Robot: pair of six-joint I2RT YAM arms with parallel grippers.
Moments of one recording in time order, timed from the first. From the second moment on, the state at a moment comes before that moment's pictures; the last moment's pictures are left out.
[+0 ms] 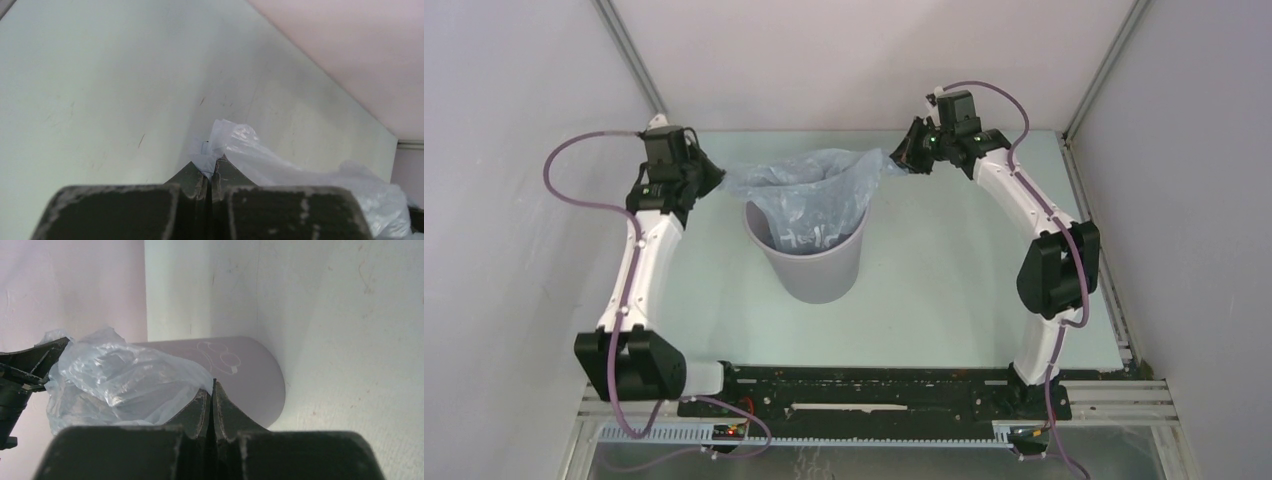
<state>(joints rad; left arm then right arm) 0.04 1.36 1.37 -0.55 -0.05 -0.61 0.33 1.91 1.82 -0.54 -0.46 0.75</state>
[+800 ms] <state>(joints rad) 0.09 0.99 0.95 -0.56 0.04 -0.66 0.33 1.80 1.57 -0.57 -0.52 0.73</state>
